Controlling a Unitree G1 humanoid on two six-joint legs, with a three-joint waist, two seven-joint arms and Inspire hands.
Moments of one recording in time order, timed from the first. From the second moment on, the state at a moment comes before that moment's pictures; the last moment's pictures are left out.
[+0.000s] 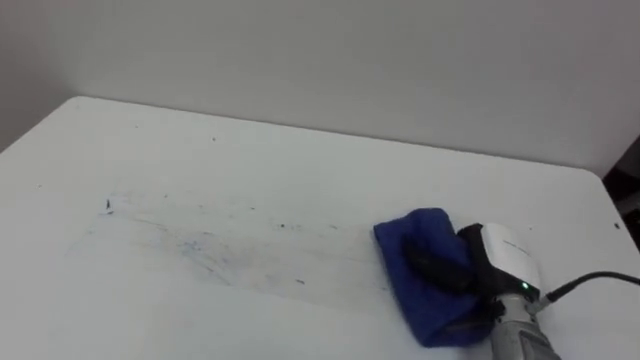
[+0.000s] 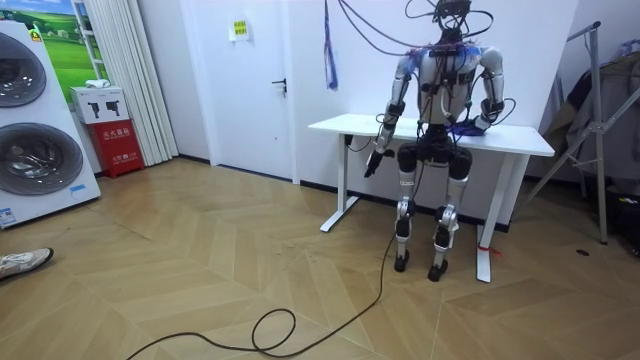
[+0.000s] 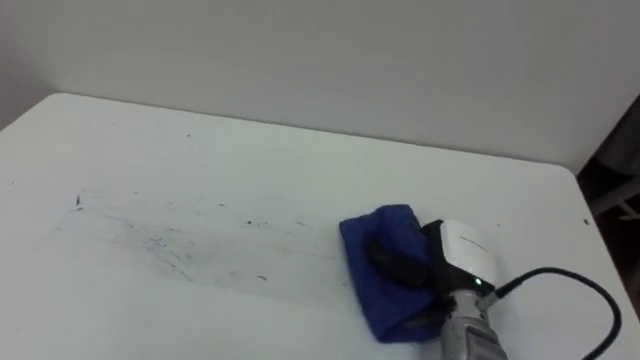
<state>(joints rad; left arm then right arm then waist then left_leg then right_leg) 0.21 0.21 -0.05 0.89 0.43 0.23 0.02 0.05 -0.29 0.20 0.50 -0.77 0.03 -0.34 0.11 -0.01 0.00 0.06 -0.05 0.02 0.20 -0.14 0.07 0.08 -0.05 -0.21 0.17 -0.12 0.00</state>
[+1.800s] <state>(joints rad) 0.32 0.28 0.27 0.98 0.27 0.22 -0.08 0.25 -0.42 -0.41 1.38 0.07 0.20 -0.26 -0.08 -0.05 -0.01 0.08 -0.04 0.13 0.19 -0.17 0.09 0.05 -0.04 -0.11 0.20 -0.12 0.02</state>
